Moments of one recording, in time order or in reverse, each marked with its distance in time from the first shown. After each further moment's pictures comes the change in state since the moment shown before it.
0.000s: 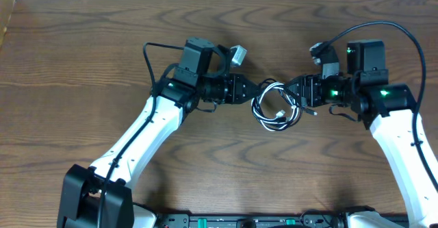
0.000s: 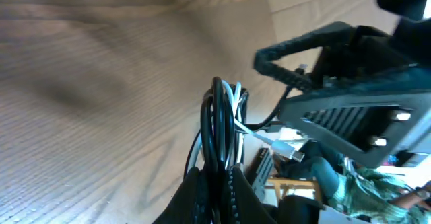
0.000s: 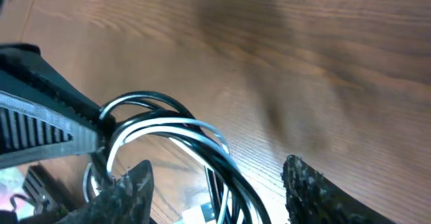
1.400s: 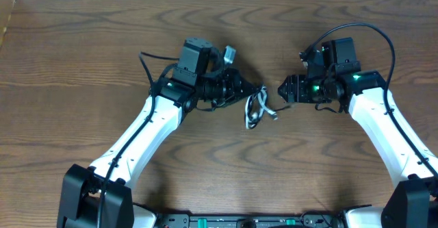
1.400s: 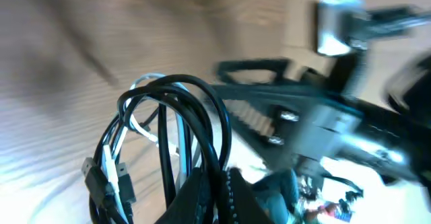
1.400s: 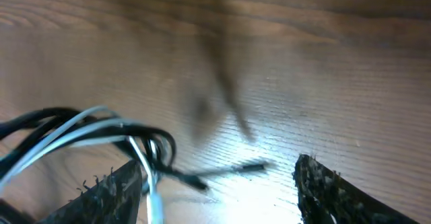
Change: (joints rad) left arm 0.006 0.000 0.000 -0.040 -0.097 -0.327; right arm 0.052 0.194 0.001 0.025 0.166 0.150
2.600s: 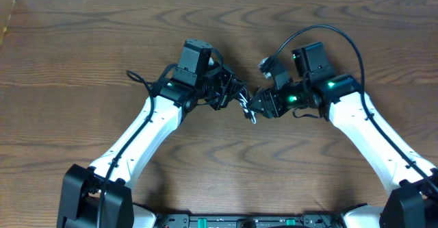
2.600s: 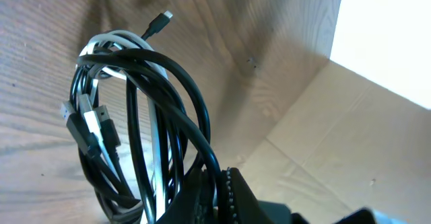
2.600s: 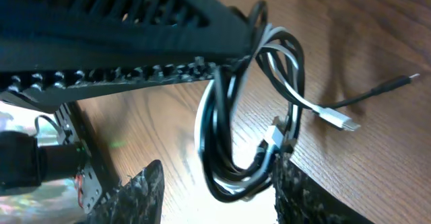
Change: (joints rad) left arm 0.000 0.000 0.000 -0.019 -0.234 -0.627; right arm 0.182 0.000 0.000 0.062 -0.283 -0.251
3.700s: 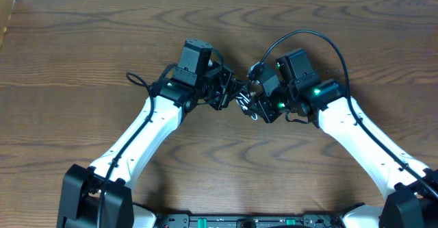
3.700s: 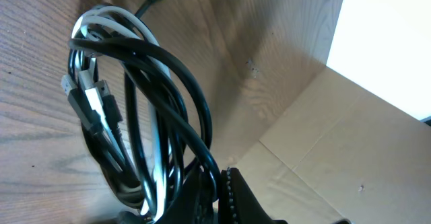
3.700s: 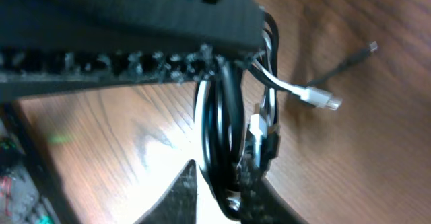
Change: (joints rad) left arm 0.000 0.000 0.000 0.000 0.000 -0.053; right arm 0.092 0.000 -0.018 0.033 0.208 -0.046
